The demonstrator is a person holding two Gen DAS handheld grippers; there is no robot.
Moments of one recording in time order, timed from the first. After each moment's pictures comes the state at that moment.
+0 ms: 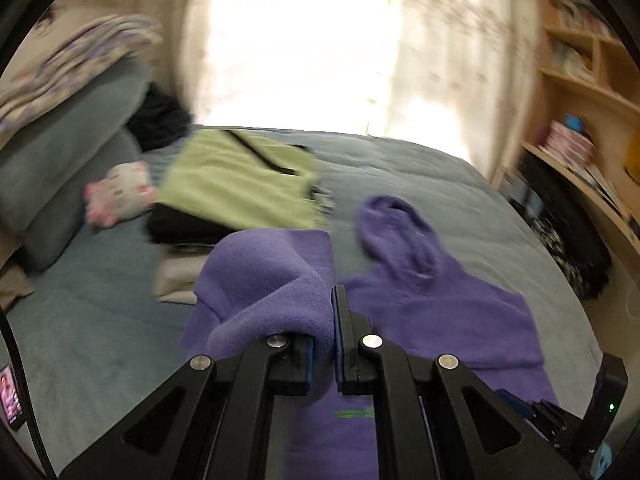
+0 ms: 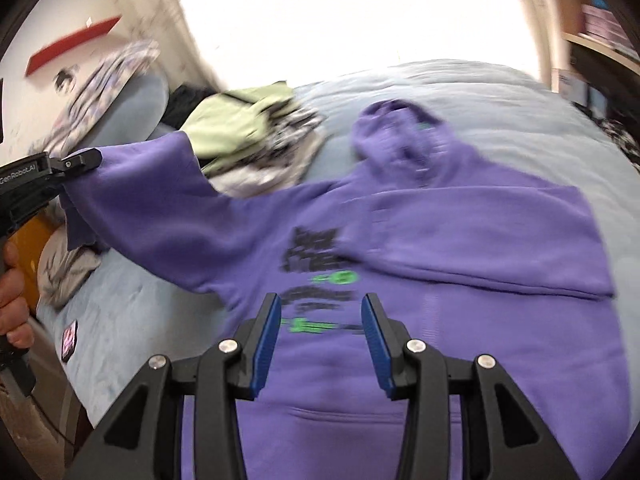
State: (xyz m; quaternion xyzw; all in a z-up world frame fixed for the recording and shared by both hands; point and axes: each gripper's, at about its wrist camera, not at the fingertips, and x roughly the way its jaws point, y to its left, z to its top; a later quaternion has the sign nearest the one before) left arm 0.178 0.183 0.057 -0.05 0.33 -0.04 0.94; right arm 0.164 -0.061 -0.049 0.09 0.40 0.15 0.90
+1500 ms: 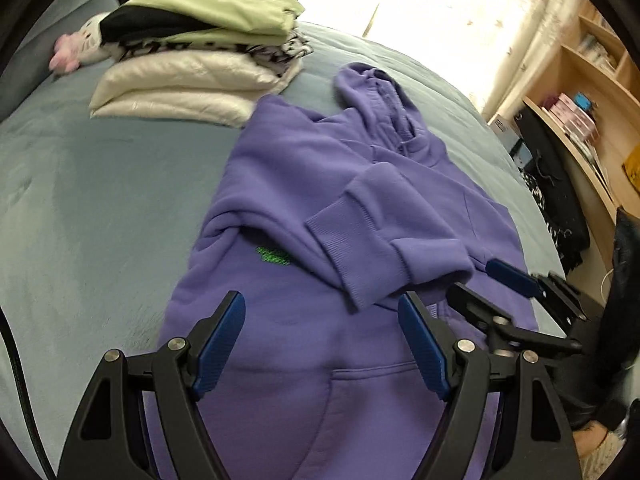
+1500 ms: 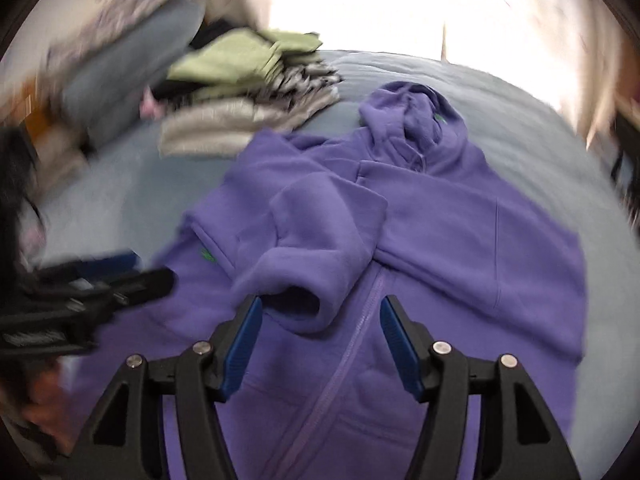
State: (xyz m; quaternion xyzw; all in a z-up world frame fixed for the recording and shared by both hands) left arm 0.125 0.148 -0.101 -0.17 0.47 -0.07 0.87; right arm 0.182 -0.060 -0.089 -0.12 0.43 0.20 0.87
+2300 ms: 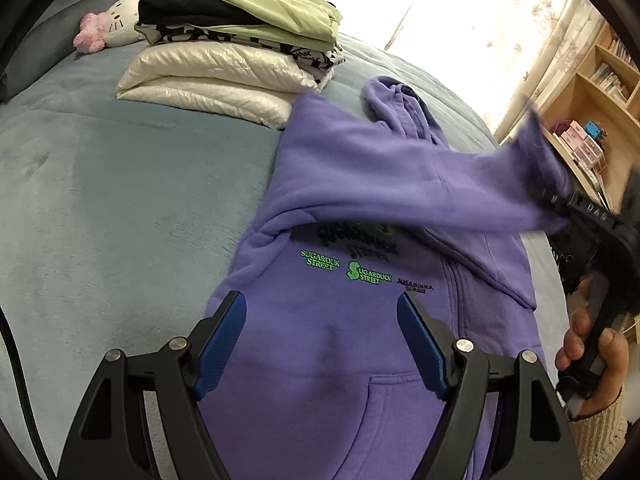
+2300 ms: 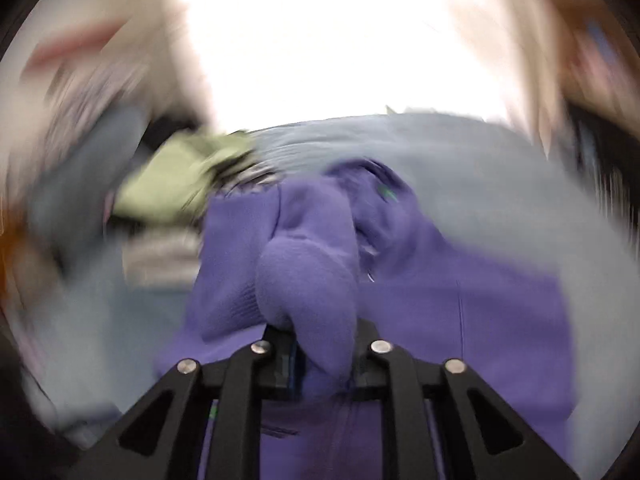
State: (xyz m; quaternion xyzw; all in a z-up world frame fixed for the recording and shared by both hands) left arm 0.114 0.178 -0.112 -0.20 0.46 -0.05 0.87; right arm 0.262 -0.131 -0.042 0.11 0.36 0.12 0.92
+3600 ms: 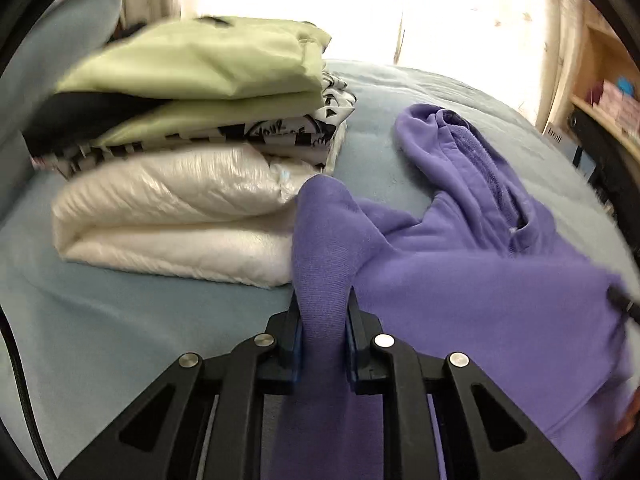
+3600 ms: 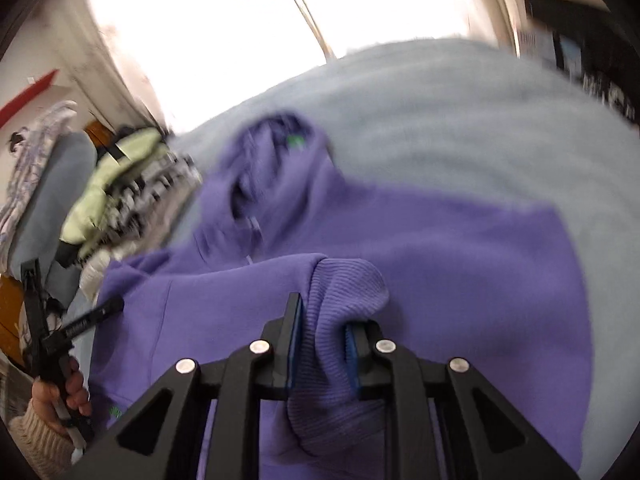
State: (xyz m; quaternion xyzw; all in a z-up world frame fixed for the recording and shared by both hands) left arm 0.314 0.154 -0.139 -0.04 0.41 0.02 0.91; right arm 0.338 -0.227 -0.121 0.13 0.39 0.12 0.90
